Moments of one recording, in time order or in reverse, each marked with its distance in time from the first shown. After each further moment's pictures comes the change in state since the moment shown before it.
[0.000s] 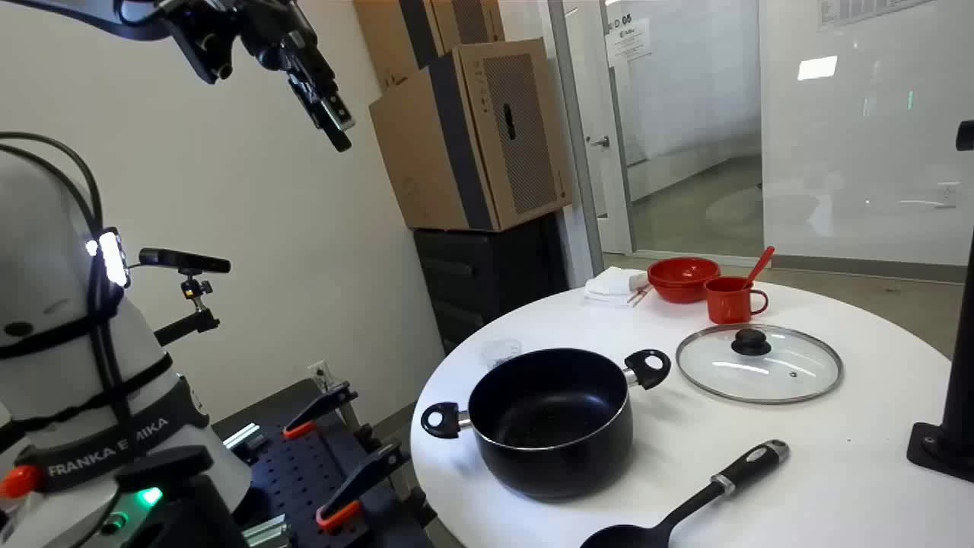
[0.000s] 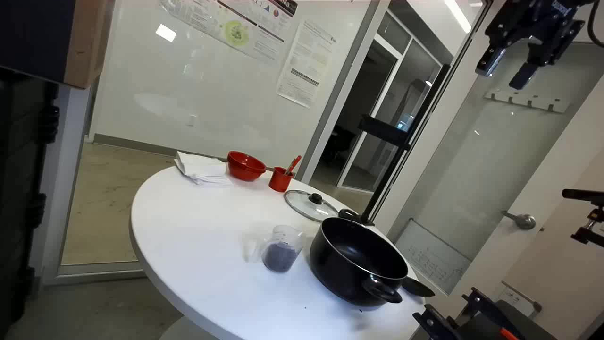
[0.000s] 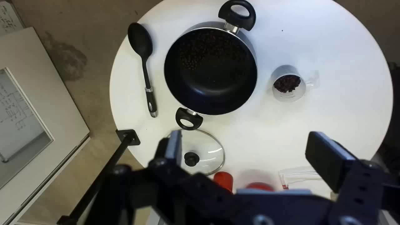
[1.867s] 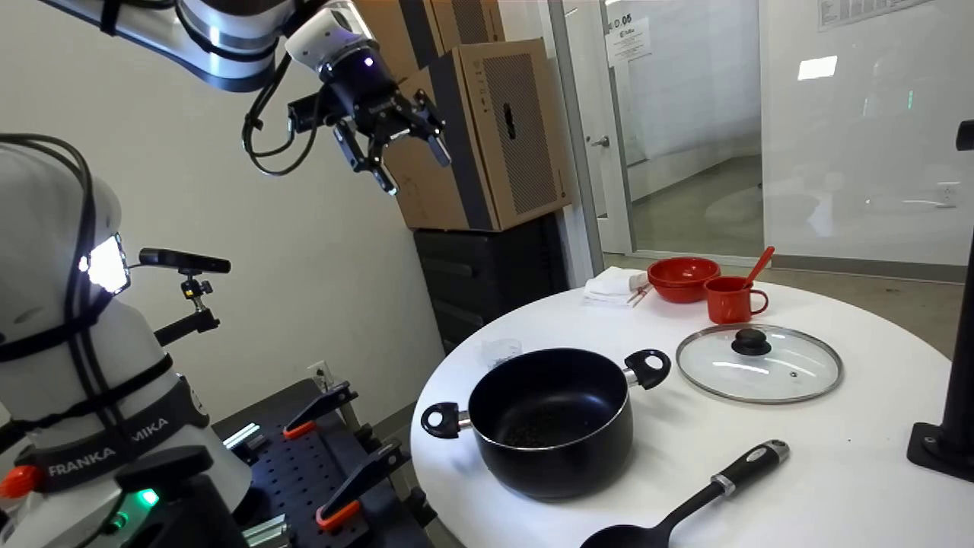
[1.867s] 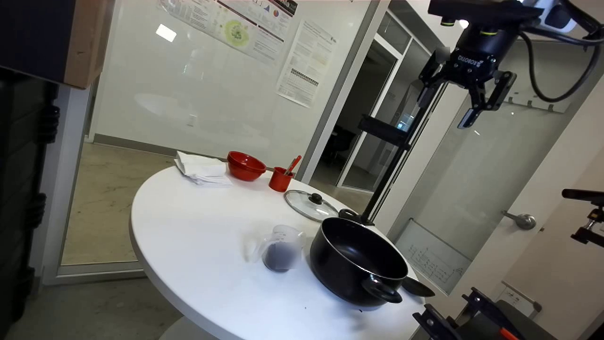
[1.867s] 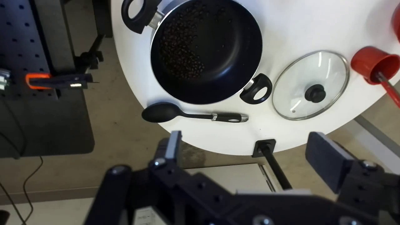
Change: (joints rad) arm -0.230 0.313 0.139 0.008 -0.013 0.327 1.324
